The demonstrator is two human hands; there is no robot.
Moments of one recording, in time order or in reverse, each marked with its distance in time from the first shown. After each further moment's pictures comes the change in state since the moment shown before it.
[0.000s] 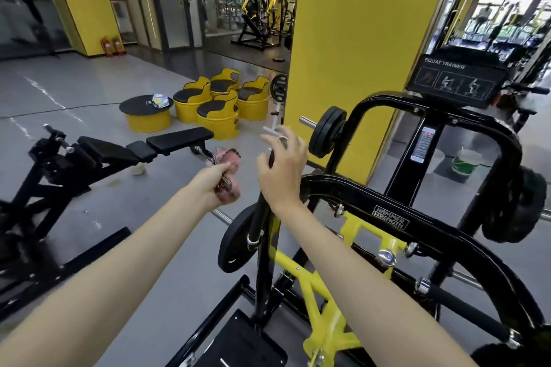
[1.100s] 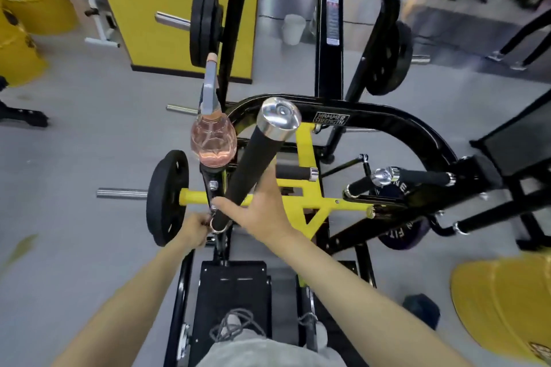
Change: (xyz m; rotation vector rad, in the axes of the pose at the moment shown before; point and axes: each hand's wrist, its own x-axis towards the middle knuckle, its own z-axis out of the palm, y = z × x) left_hand 0.255 -0.182 -0.039 1.063 -0.677 -0.039; right_hand -0.059 0.105 0.103 0.012 0.029 0.487
